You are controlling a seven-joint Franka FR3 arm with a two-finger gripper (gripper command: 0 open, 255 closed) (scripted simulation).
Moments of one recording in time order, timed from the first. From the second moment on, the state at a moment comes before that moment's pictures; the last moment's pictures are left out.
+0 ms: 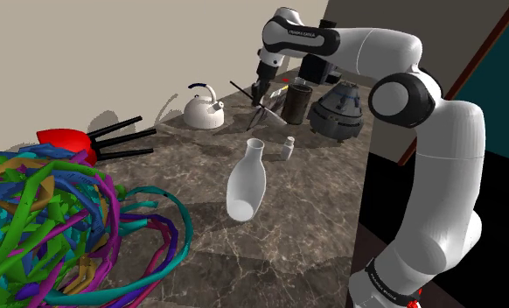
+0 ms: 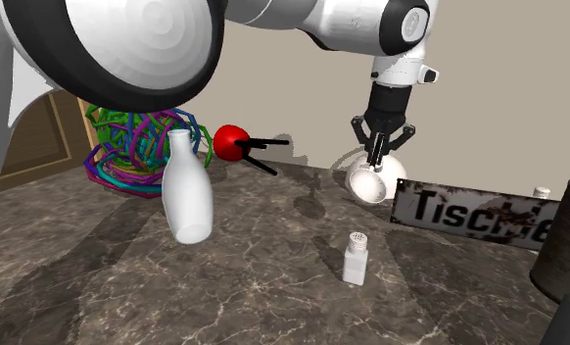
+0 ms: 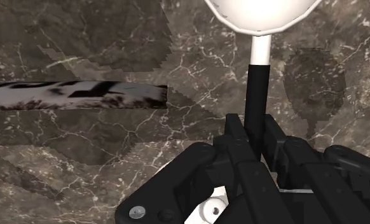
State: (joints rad) arm -0.15 0.49 0.11 -1.21 0.08 1.75 -0.44
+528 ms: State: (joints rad) arm -0.16 0.49 0.11 -1.32 0.09 1.86 -0.45
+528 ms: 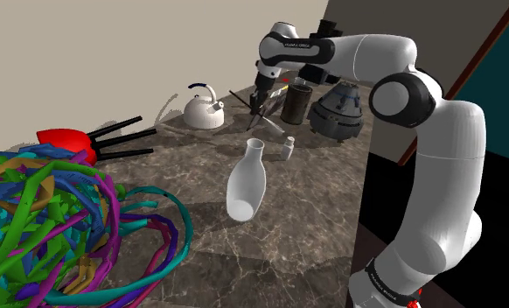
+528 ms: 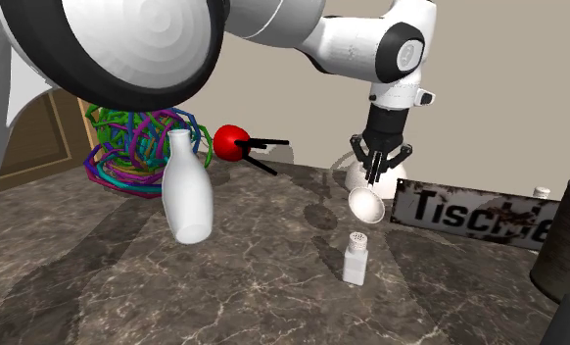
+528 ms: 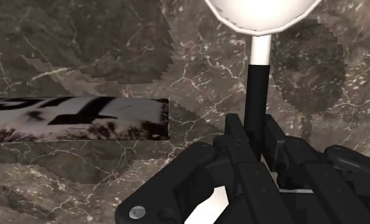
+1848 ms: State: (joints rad) arm -0.15 0.47 0.11 -1.50 0.09 2.12 -0.48
